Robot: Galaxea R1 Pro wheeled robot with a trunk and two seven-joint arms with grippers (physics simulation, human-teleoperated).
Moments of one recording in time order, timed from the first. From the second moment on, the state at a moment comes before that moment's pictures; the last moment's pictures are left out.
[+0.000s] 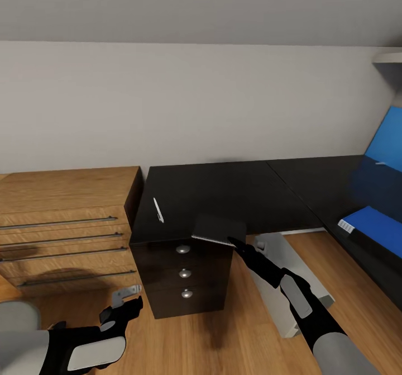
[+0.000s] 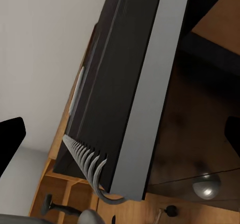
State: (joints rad) left arm -0.82 0.42 -1.77 -1.08 1.74 -0.45 0.85; right arm -0.57 -0.05 0.02 -0.78 -0.87 0.44 0.65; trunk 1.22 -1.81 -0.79
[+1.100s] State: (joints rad) left arm -0.82 0.42 -1.77 -1.08 1.74 -0.45 0.85; right arm -0.57 -0.05 0.02 -0.78 -0.87 0.32 0.65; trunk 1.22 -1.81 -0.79
